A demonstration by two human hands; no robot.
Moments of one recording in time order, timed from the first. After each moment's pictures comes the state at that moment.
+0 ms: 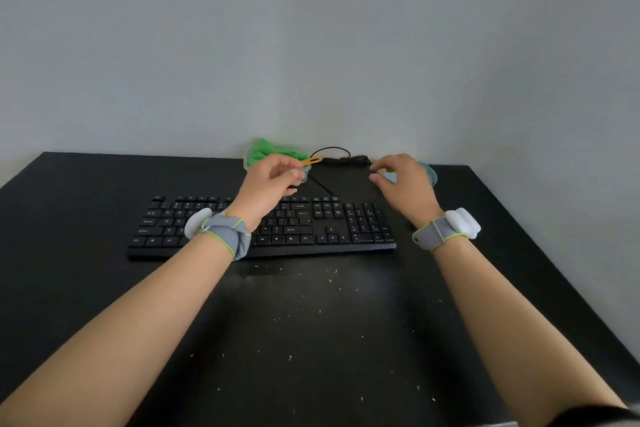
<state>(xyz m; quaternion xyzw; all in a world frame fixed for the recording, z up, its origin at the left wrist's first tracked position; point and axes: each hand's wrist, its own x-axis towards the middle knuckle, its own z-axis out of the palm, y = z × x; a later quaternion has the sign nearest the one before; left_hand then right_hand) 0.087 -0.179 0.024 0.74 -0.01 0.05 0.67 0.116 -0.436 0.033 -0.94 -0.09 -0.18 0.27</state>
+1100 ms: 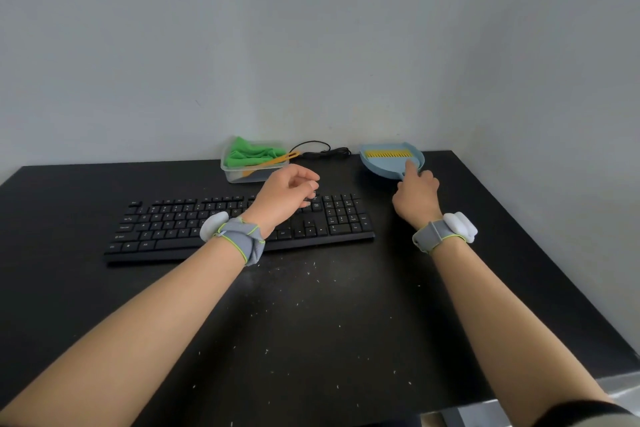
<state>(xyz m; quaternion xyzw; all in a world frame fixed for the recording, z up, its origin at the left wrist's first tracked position) 0.076 -0.245 0.027 0.80 -0.05 -0.02 0.60 0.103 -0.489 0.012 -0.97 0.12 -0.06 0.21</state>
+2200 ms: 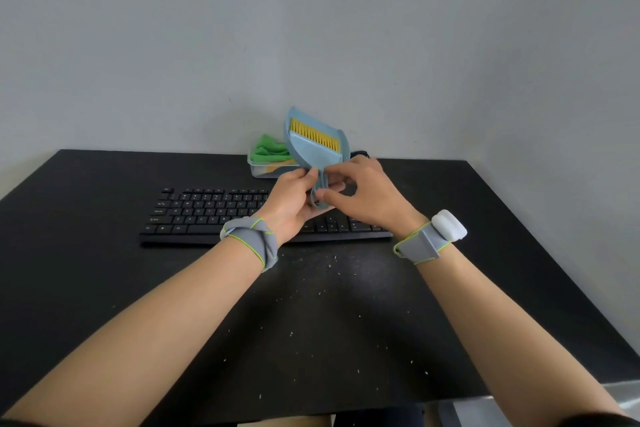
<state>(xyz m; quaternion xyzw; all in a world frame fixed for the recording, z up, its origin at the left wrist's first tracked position) 0.041 -0.230 0.042 0.53 0.04 -0.11 0.84 0.049 -0.382 0.058 -0.94 -0.20 -0.08 0.25</state>
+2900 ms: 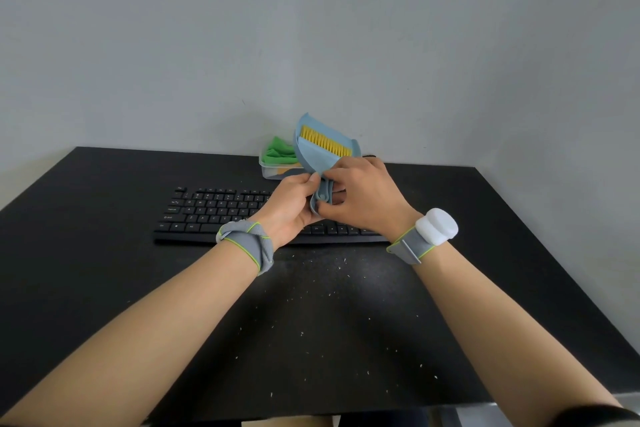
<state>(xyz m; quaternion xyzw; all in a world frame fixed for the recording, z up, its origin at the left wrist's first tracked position) 0.026 -0.212 0.049 0.54 0.01 -0.13 0.83 0.043 -0.358 0.065 -0.94 -0.28 -0.20 0.08</state>
